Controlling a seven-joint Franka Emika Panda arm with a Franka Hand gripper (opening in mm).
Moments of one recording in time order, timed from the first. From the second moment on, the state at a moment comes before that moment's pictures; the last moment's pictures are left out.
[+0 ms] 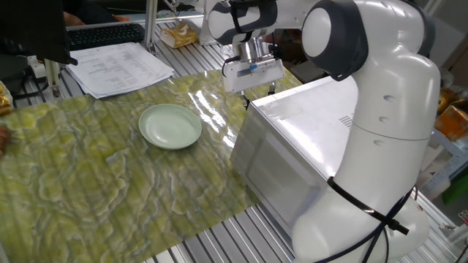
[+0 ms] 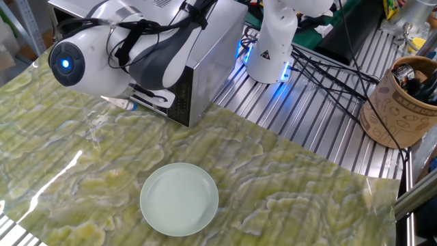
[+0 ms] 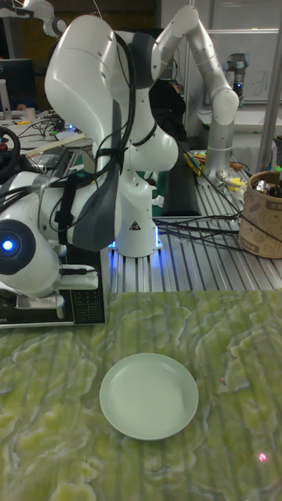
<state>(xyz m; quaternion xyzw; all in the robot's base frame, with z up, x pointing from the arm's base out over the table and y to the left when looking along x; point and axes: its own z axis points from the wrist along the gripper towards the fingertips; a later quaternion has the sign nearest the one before) 0.474 -0.174 0.205 0.01 -0.93 0.03 0.35</state>
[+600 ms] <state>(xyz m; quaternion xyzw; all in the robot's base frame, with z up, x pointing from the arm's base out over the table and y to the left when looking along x) 0.471 -0.174 0.204 0.01 -0.94 0.03 0.35</state>
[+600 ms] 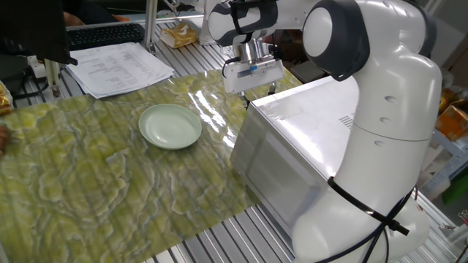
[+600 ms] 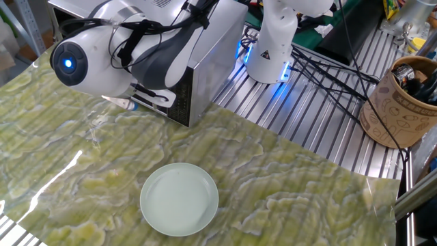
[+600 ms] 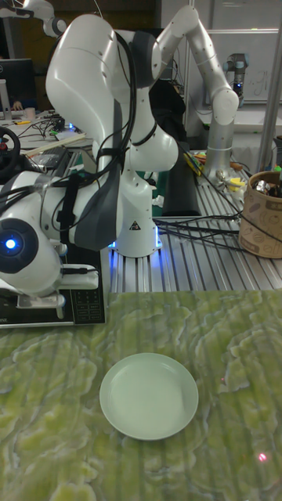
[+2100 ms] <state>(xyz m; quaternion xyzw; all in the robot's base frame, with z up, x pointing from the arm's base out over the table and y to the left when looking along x) 0.471 -0.174 0.204 0.01 -0.94 0.03 0.35</state>
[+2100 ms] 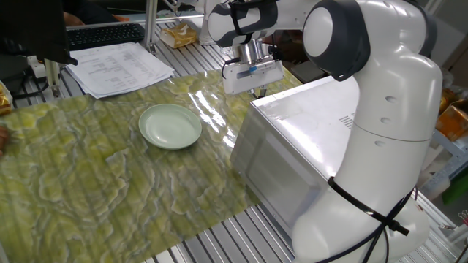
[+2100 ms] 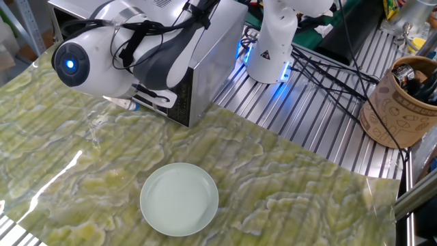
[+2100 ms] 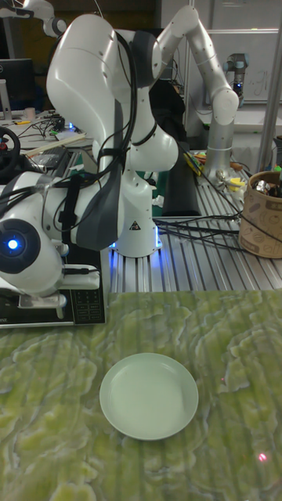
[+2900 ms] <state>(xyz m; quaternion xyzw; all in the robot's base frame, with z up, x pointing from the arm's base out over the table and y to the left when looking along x) 0.486 -0.173 0.203 0.03 -0.93 0.04 0.35</state>
